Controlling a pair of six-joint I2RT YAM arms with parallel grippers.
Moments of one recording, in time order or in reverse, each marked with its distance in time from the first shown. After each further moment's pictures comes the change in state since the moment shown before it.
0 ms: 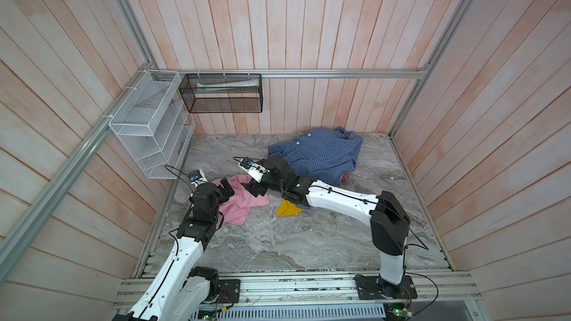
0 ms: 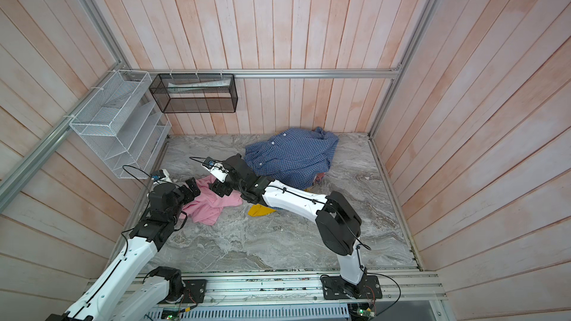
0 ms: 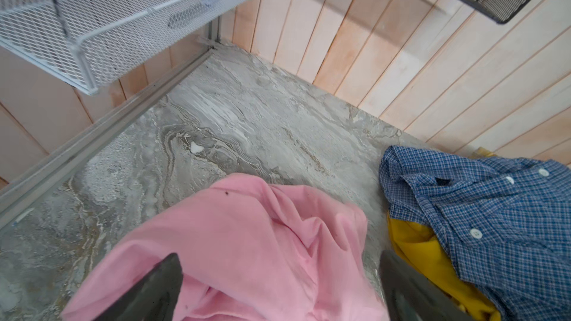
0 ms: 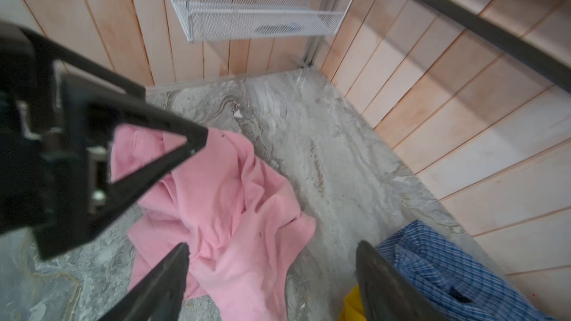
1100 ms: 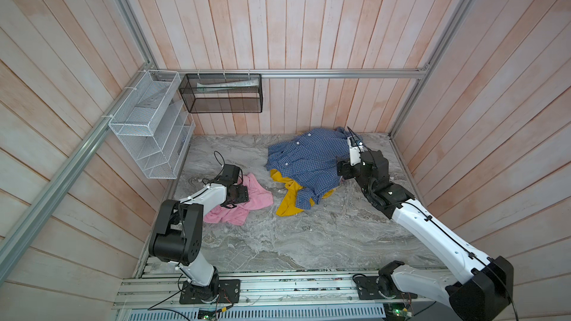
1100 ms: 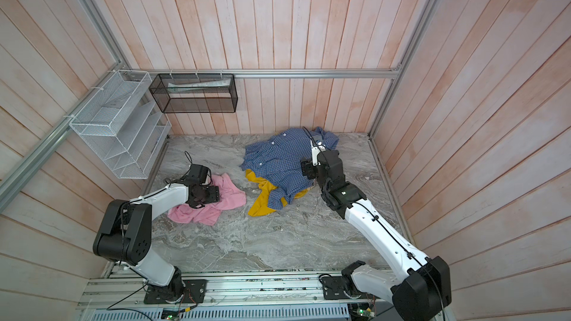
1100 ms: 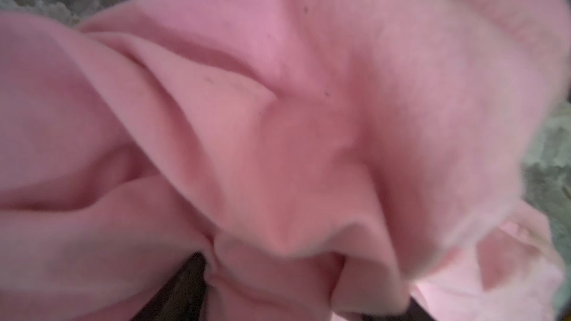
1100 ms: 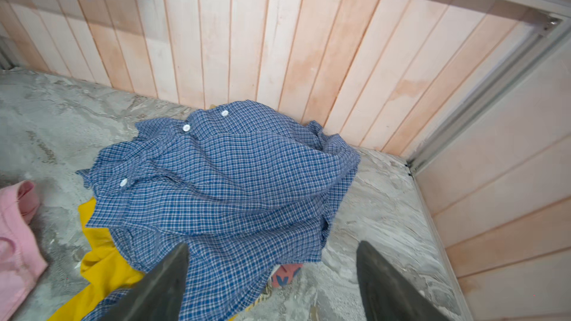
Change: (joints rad) left arm -0.010 0.780 0.359 -0.275 0.247 0.141; right arm -0.533 -0.750 -0.586 -0.130 0.323 0.207
